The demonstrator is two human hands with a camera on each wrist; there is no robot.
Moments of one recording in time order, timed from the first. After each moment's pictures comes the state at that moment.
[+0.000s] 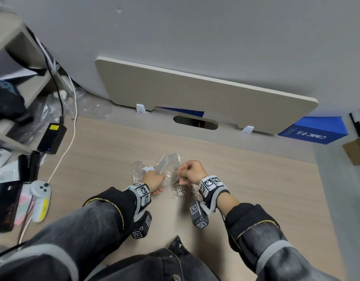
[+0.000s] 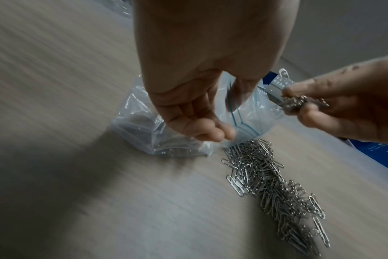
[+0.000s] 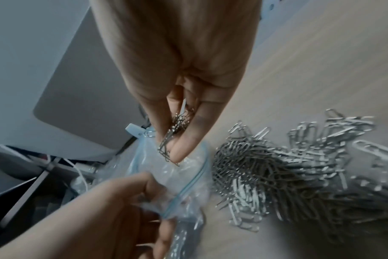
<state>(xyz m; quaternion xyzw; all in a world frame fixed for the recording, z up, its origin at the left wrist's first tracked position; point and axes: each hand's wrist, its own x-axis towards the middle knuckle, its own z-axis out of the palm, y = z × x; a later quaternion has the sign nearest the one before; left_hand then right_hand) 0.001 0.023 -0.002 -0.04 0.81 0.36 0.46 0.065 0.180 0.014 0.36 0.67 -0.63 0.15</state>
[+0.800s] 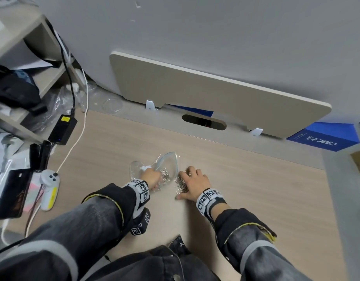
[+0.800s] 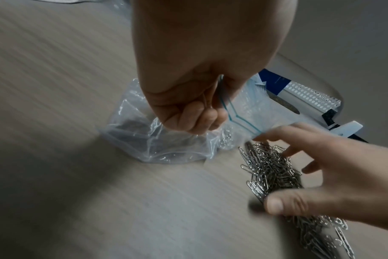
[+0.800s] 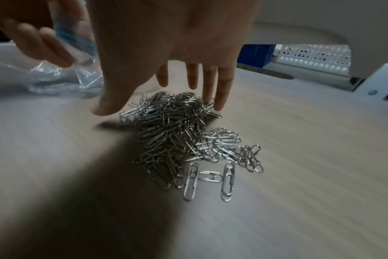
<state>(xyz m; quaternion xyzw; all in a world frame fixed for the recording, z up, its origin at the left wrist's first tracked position) -0.003 0.000 0.004 -0.09 0.81 0.37 0.44 0.097 0.162 -0.017 0.06 0.96 -0.09 0.25</state>
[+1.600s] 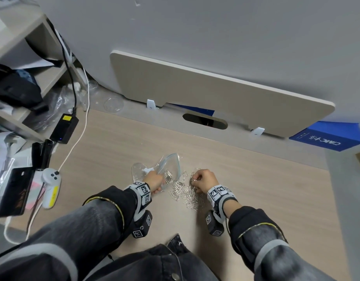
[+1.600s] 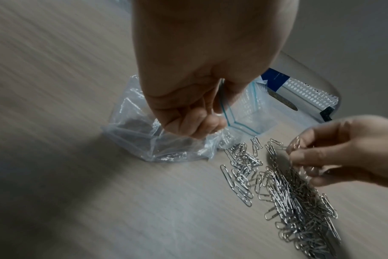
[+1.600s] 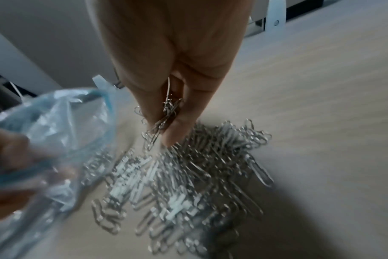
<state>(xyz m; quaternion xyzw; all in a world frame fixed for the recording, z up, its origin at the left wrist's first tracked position) 0.006 0.003 -0.008 -0.10 0.80 0.34 0.48 0.098 0.192 -0.014 0.29 0.84 -0.41 0.19</state>
